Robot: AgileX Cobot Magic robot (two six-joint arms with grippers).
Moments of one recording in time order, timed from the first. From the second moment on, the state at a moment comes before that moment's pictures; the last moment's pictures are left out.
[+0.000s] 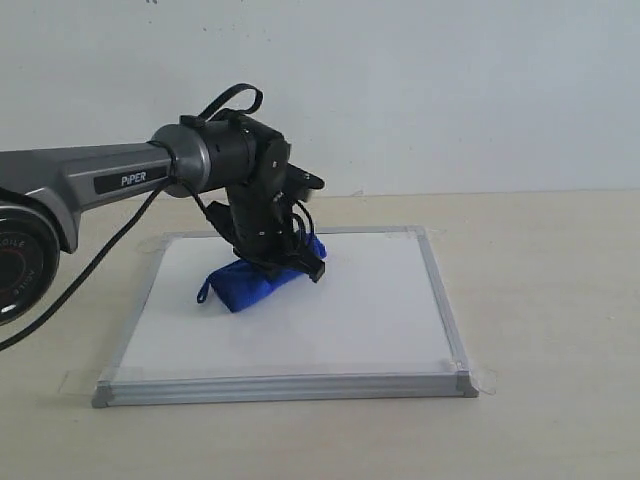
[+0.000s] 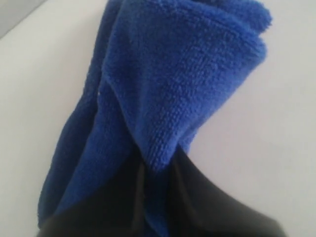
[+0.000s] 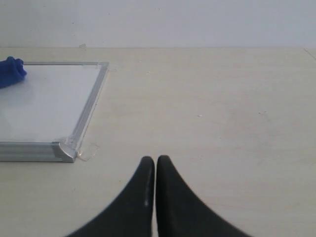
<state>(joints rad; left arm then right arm) -0.38 2.46 -2.06 0.20 0.98 -0.01 0.05 0.01 0.00 0.02 0.36 0.00</state>
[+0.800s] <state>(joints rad) -0.52 2.47 -2.10 -0.09 1.01 0.23 0.05 0.01 0.00 0.02 0.36 0.00</state>
